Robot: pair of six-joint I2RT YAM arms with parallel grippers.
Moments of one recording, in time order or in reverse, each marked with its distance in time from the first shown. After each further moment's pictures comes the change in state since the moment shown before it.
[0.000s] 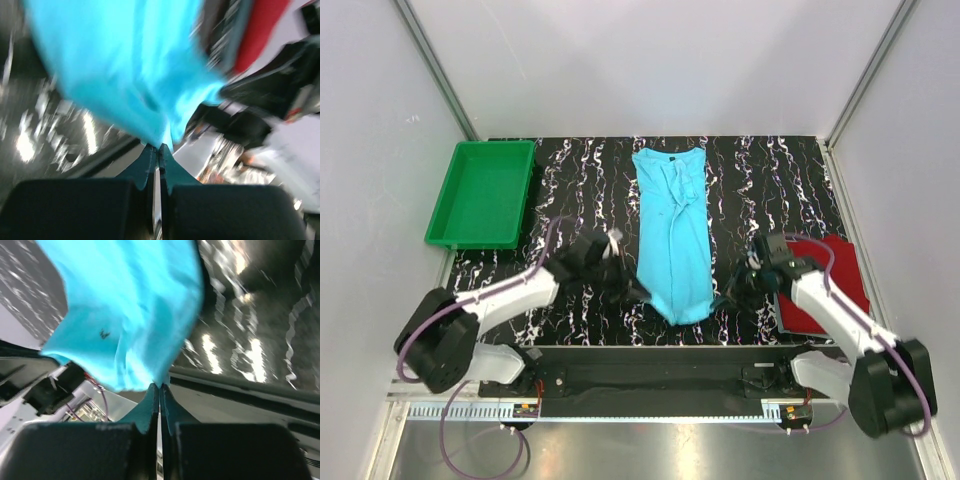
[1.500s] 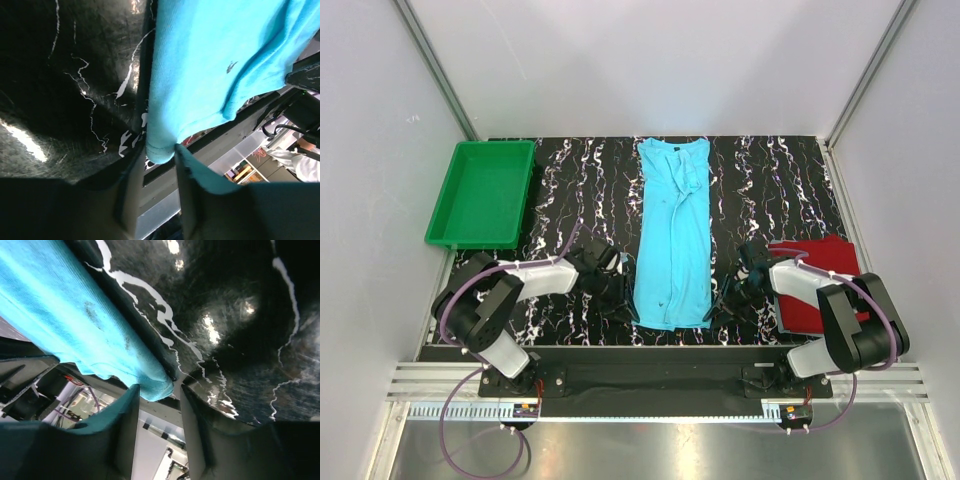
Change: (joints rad) left arm 0.064 0.296 0.085 -0.167 0.058 0.310; right arm 0.000 0.389 -0.019 0.172 -0.057 -0.048
